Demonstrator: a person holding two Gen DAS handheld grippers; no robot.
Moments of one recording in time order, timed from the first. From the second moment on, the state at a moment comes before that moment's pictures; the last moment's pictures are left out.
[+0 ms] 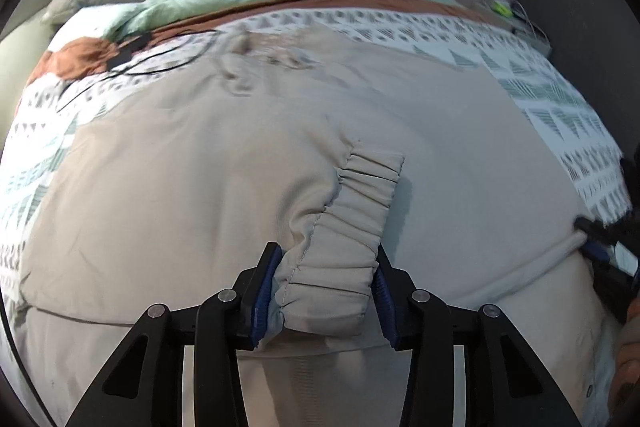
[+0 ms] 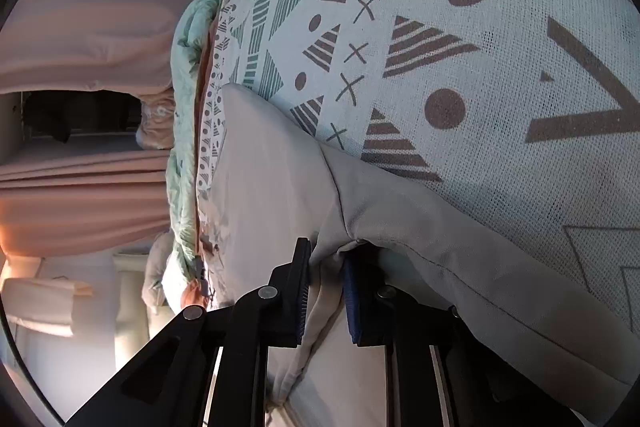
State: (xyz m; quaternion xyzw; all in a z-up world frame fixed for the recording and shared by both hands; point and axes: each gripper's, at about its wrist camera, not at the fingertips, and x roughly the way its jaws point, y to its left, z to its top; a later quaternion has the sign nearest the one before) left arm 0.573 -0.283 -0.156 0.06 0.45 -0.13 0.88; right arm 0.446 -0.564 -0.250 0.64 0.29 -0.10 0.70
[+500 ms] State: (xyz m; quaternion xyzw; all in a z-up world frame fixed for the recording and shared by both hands) left arm 0.585 -0.118 -0.149 -0.15 0.47 -0.03 0.87; right arm 0.450 -0.555 -0.241 0.61 0.31 -0.12 0.72
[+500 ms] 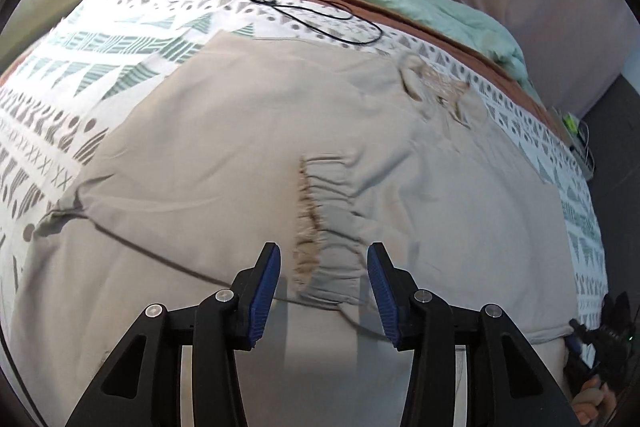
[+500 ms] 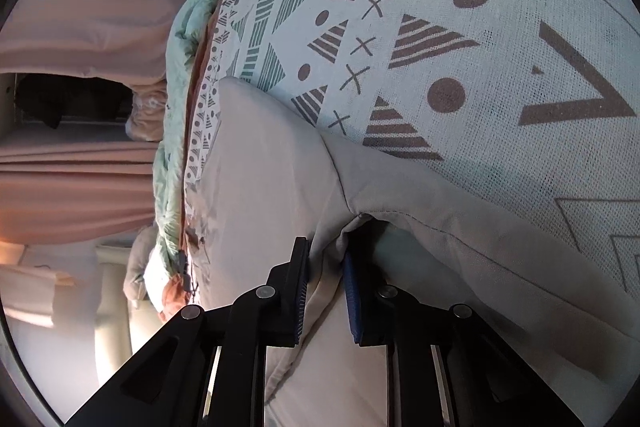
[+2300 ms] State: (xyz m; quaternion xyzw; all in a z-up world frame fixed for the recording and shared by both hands) left arm 0.449 -0.079 -0.146 -0.15 0.40 0.02 0.90; right arm 0.406 -0.483 -0.188 0.46 0.34 -0.13 0.81
